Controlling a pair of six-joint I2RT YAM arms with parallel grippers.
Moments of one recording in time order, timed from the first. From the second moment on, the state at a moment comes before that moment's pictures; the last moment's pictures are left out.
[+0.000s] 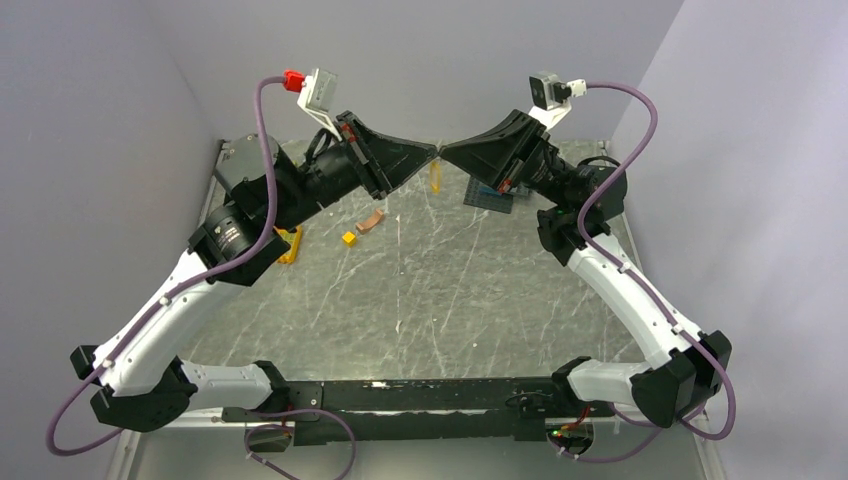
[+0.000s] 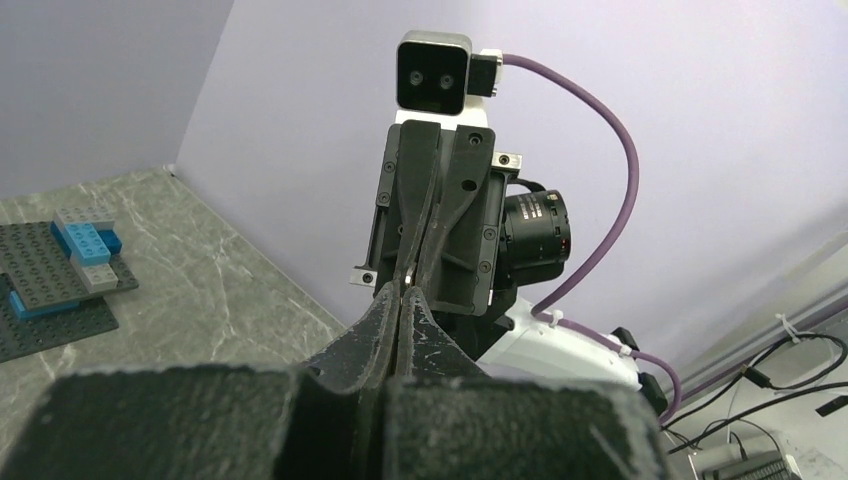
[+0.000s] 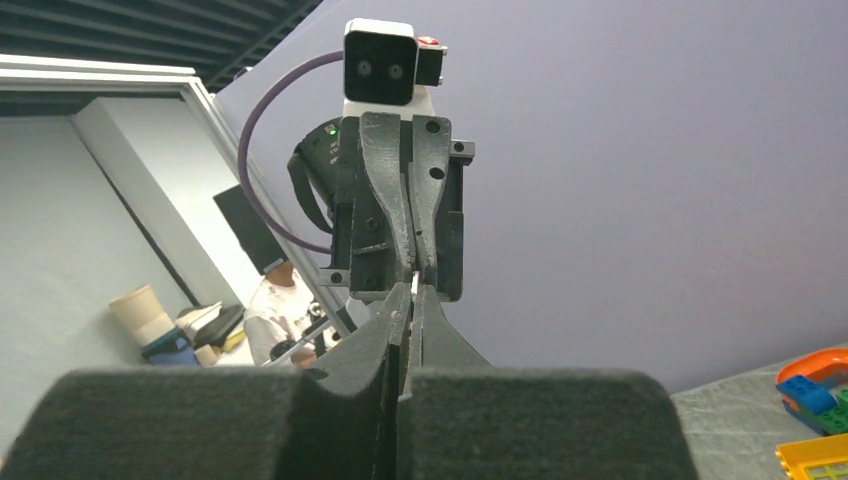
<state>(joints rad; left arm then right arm) -0.86 1.22 1.68 -0.22 0.16 -0.65 0.50 1.24 1.23 0.86 -0.77 1.28</state>
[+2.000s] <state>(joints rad) -0.65 1.35 1.96 -0.83 0.75 -0.38 0.52 1.19 1.31 0.32 -1.03 0.90</state>
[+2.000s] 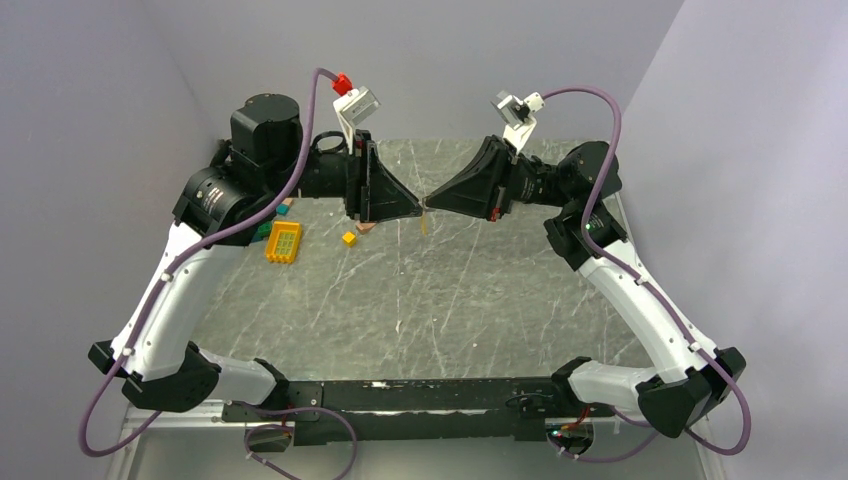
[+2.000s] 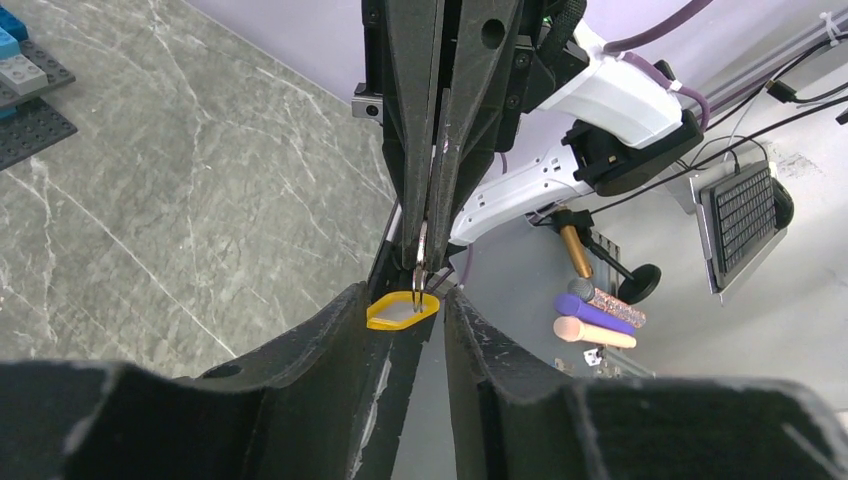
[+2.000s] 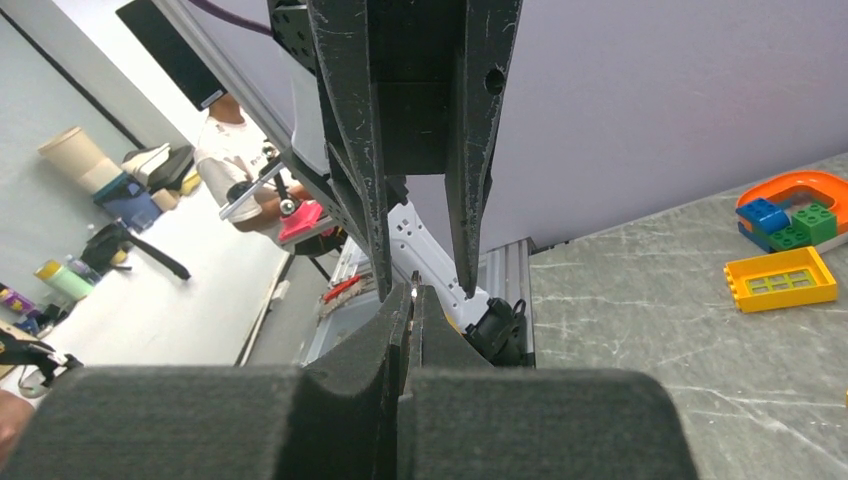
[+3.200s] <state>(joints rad) -0.64 1.34 1.89 -0.71 0.73 -0.42 0.51 1.20 1.30 0.34 -1.00 0.90</state>
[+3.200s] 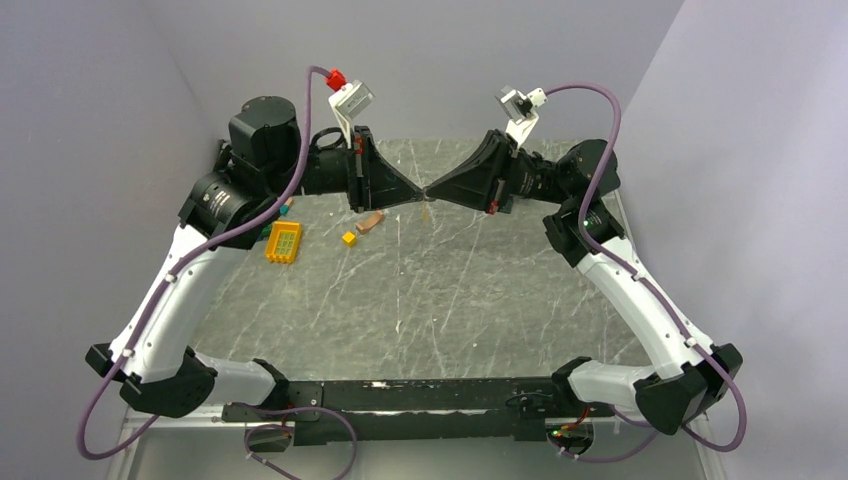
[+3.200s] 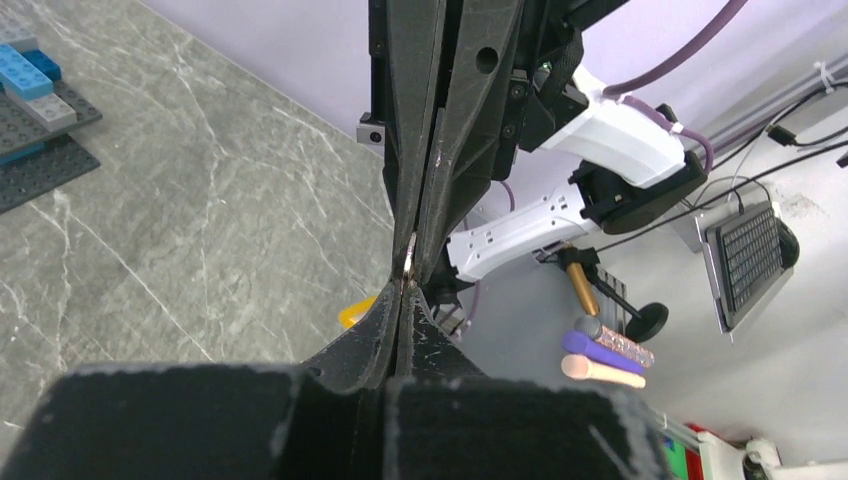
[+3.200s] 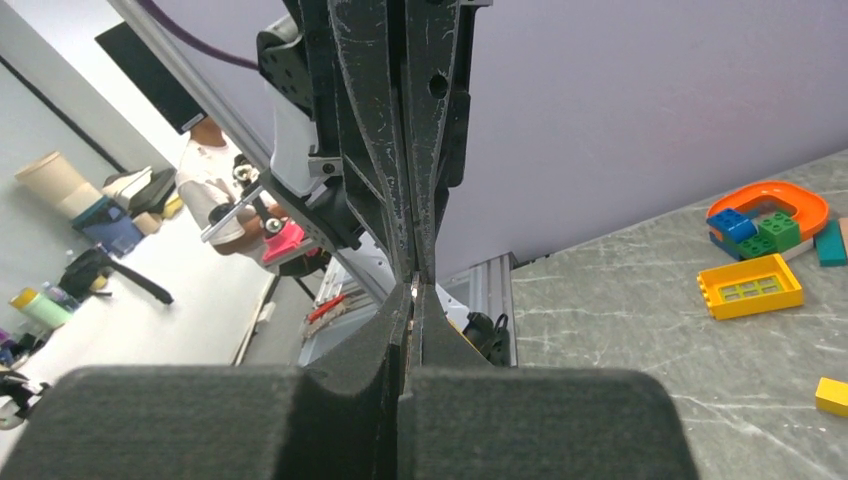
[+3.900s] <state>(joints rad) -0.64 1.23 1.68 -0.31 0.54 -0.67 0.50 1.24 1.30 0.57 -0.86 1.05</state>
